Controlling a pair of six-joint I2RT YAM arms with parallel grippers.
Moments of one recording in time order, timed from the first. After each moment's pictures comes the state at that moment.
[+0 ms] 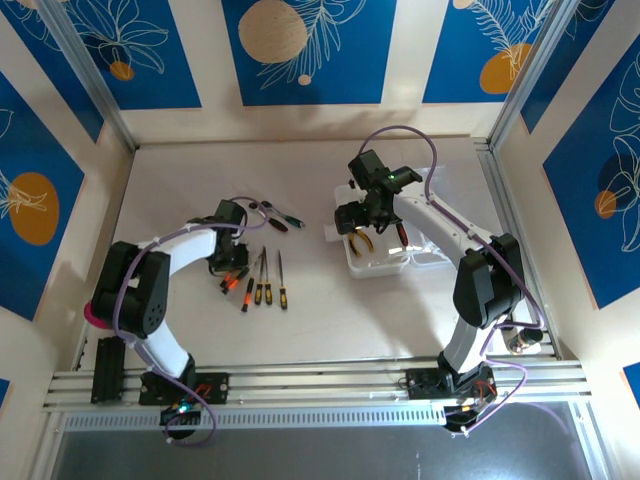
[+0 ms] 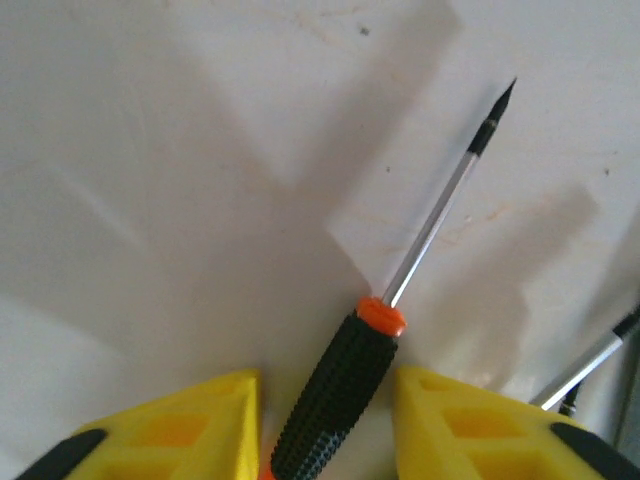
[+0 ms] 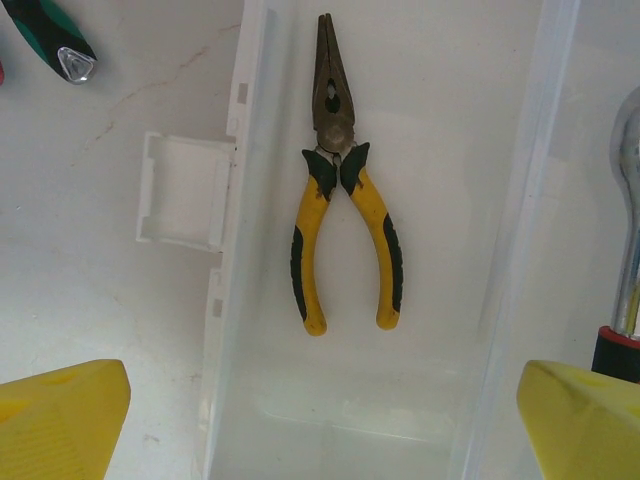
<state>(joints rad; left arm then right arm) -0.30 1.70 0.96 -0.60 -0.07 -0.36 0.50 1.74 1.51 -0.98 0.05 0.23</state>
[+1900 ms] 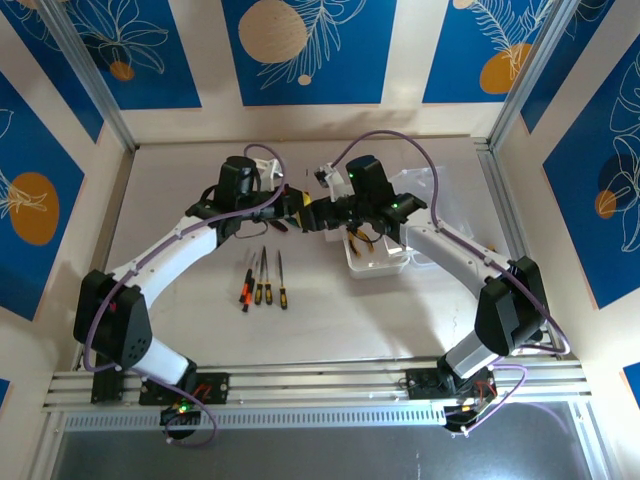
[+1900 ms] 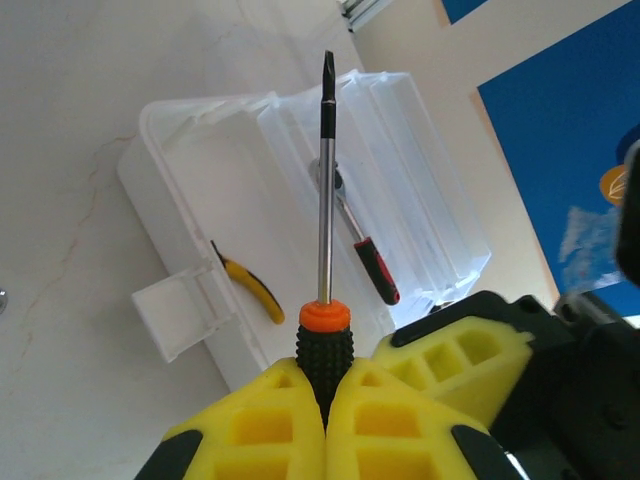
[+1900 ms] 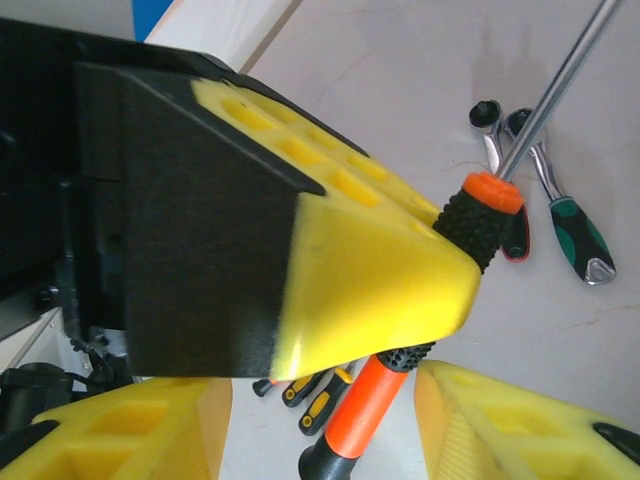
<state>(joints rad) -0.48 1.51 1.18 -0.18 0.54 -0.63 0.60 1.56 1.28 -0.34 -0.52 0.31</state>
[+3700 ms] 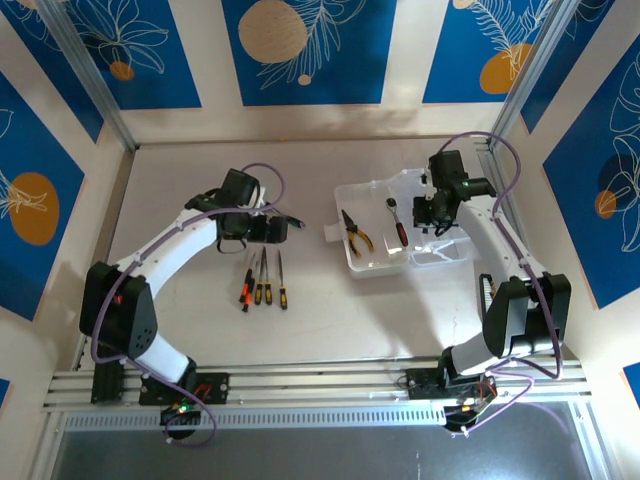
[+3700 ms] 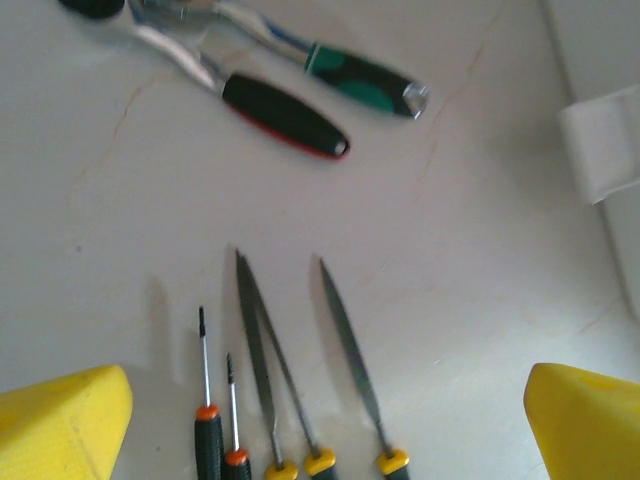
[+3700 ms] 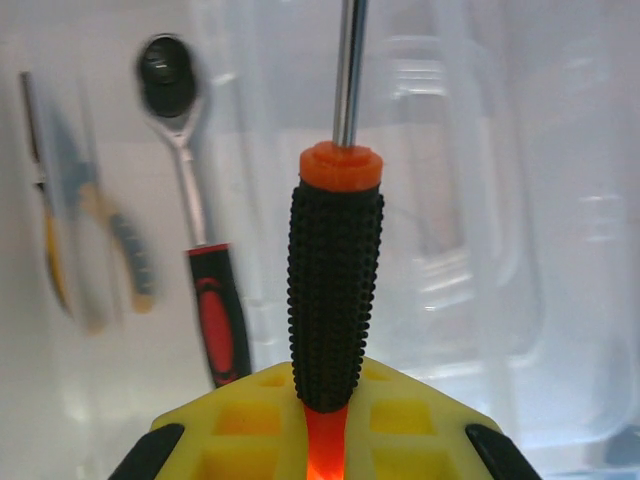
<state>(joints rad) -0.42 1.56 1.21 -0.72 0.10 -0.29 0.12 1.49 1.29 -0.94 0.05 0.15</state>
